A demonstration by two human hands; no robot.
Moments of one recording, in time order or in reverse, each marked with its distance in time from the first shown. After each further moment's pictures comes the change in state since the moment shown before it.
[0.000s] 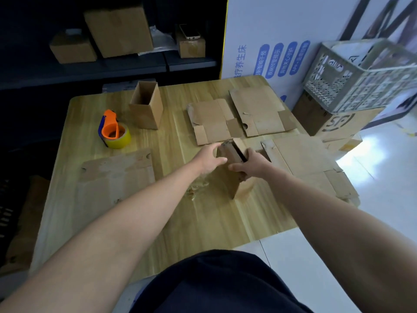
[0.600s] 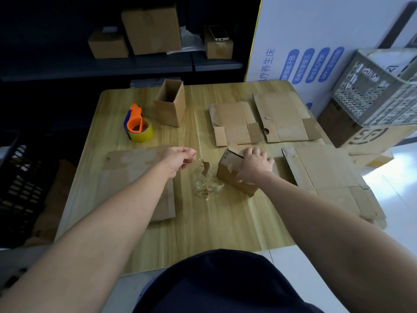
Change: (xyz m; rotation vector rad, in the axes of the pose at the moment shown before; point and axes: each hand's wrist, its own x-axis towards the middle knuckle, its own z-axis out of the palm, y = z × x) left_hand -0.031 -0.077 -0.079 -0.569 0.314 -0.377; right_hand 0.002 -0.046 0.035 -0.612 0.169 -0.163
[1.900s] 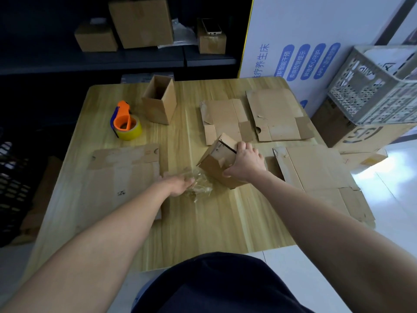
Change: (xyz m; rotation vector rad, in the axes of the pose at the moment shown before) left_hand 0.006 -0.053 0.033 1.247 -0.302 -0.094; right_hand 0.008 0.019 -0.010 0.170 0.060 -0.096
